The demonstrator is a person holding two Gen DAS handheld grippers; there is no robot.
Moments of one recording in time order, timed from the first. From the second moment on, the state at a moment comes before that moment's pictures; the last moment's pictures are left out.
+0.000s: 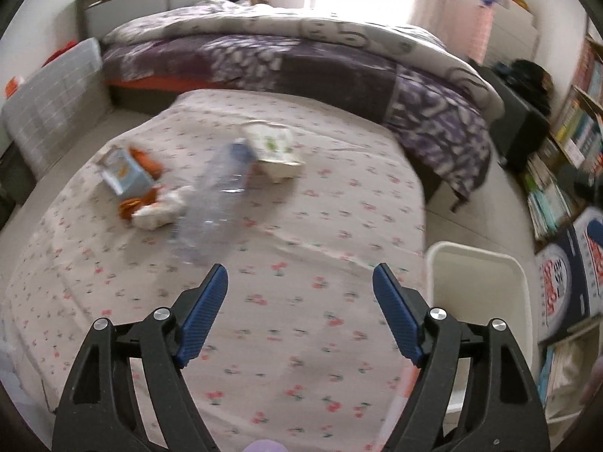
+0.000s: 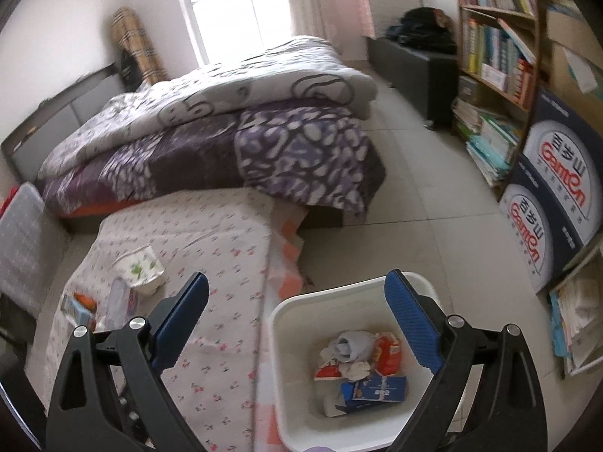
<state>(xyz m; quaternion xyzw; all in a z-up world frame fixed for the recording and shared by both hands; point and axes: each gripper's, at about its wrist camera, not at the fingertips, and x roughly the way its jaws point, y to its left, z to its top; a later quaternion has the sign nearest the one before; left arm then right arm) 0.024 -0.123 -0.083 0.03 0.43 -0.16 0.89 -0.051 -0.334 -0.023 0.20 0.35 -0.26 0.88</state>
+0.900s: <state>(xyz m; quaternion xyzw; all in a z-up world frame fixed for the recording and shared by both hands) 0.075 0.027 -0.098 -0.03 0.50 -0.04 0.86 0.033 -0.186 -0.064 0.12 0.40 -0.14 0.90</state>
